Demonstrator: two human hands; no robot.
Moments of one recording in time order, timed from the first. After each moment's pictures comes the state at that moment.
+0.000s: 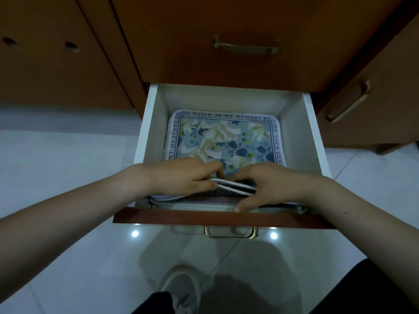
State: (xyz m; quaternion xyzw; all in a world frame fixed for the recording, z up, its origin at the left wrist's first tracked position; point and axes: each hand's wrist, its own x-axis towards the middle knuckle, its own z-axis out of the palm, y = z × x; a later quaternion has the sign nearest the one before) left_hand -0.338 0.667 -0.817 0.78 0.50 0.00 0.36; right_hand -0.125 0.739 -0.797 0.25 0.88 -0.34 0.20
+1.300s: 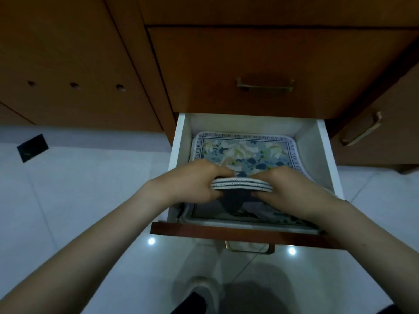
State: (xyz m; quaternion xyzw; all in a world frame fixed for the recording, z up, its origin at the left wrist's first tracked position) left_hand -0.360 0.662 -0.770 0.76 0.55 0.08 0.33; right_hand -0.137 0.731 -0.759 0.30 0.91 -0.28 0.04
